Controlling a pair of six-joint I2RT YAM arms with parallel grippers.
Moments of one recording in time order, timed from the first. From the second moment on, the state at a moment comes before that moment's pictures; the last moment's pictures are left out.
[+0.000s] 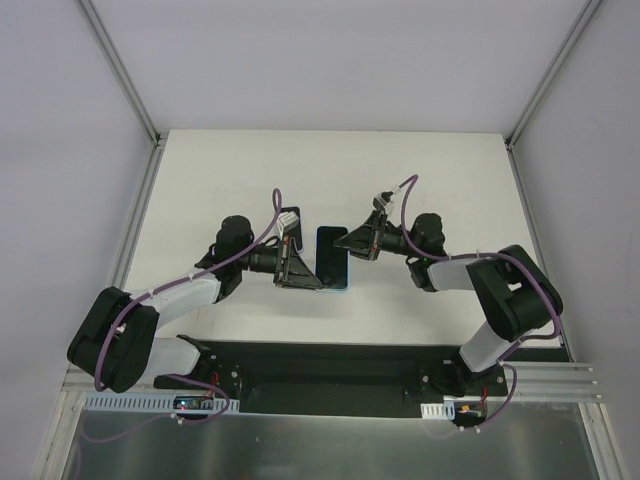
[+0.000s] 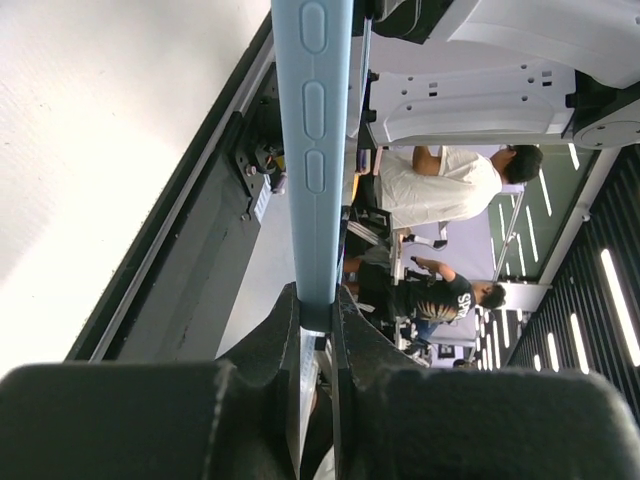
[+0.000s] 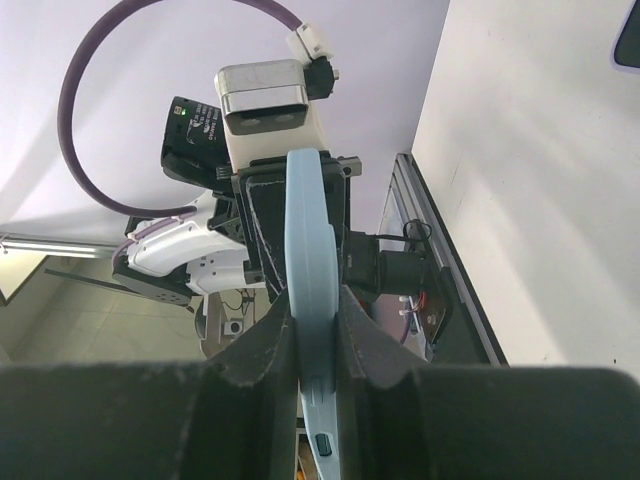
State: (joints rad) left arm -0.48 1.28 0.48 0.50 1.12 -1.18; right arm 0.46 1.64 0.55 1.15 -0.90 1.51
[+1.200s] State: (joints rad) left arm -0.48 1.30 0.58 0.42 1.03 -1.08; right arm 0.62 1.47 0.34 1.17 -0.97 1.42
